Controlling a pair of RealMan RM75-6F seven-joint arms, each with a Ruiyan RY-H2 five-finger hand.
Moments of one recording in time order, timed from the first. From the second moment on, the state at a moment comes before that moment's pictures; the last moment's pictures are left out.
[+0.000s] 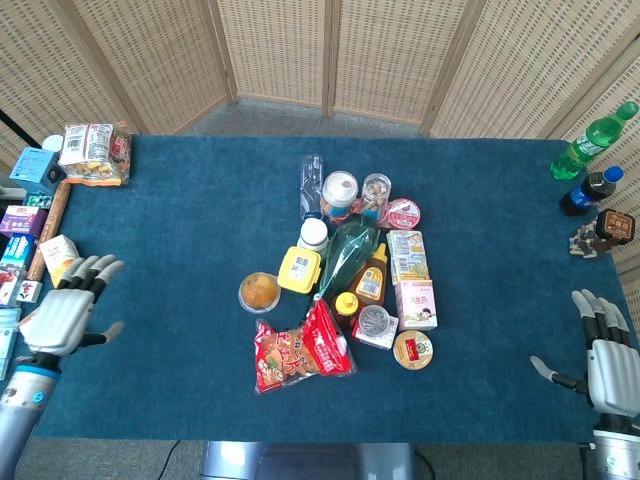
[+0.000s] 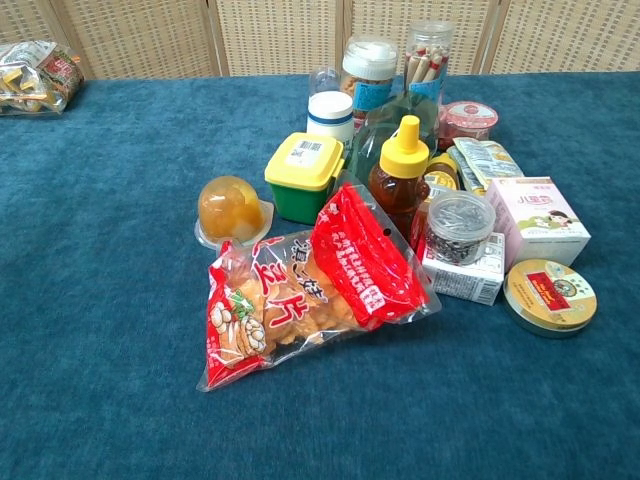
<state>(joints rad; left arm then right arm) -0.30 -1.13 -0.09 -1.73 1.37 1.19 0.14 0.00 -1.22 0.11 -1.59 -1.42 1.54 0.08</state>
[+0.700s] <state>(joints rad) -0.64 -1.42 -0.18 -1.66 1.10 0.86 0.27 -0.04 -1.21 0.10 -1.56 -1.41 1.57 0.14</state>
